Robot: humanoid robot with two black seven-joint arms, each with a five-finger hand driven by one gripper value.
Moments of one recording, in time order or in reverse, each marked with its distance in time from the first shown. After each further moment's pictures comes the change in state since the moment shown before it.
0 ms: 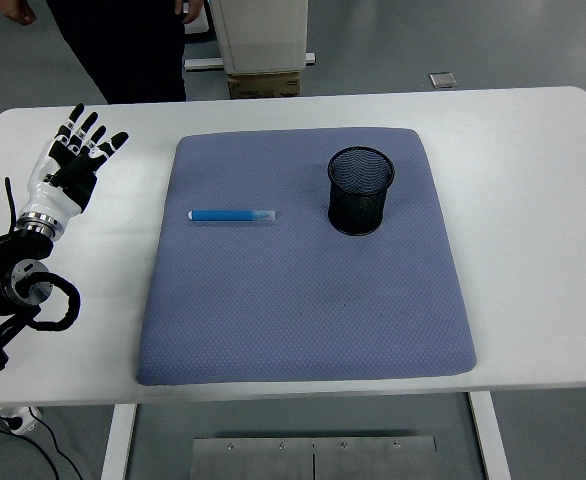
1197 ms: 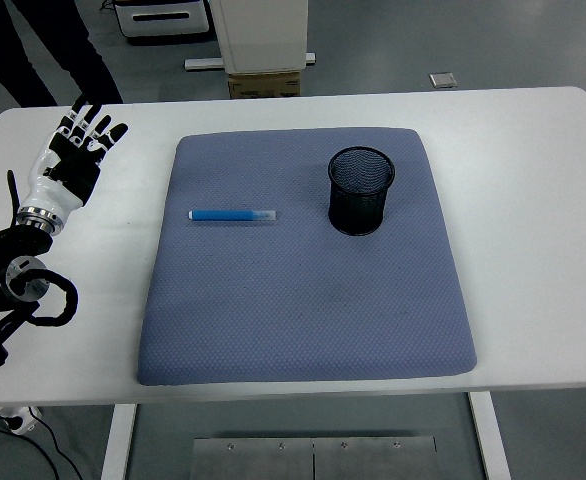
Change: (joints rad) left arm -0.010 -0.004 -0.021 0.014 0.005 -0.080 -0.001; right arm 0.000 0.000 0.000 0.000 0.000 0.000 0.000
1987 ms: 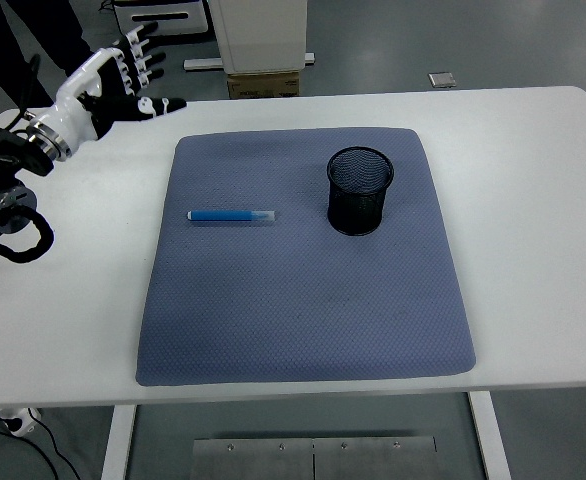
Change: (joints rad) left arm -0.529 0.068 0.742 -0.024 0.101 0.000 -0.051; right arm 0.001 0.000 0.000 0.000 0.000 0.000 0.000
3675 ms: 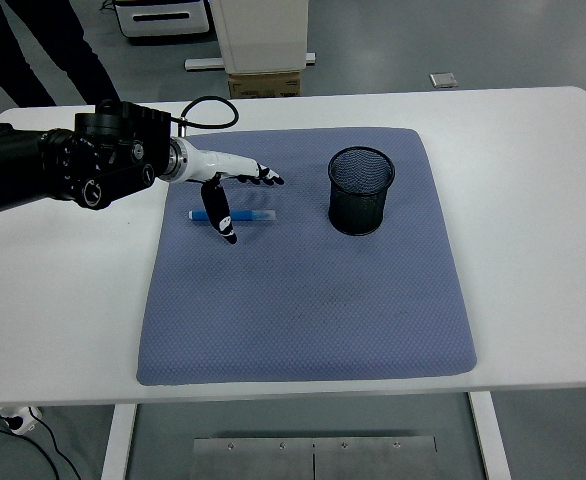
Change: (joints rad) left arm -0.319 -0.380 0.623 0.119 0.499 -0.102 0.261; right arm -0.001 0.000 0.000 0.000 0.001 0.000 0.000
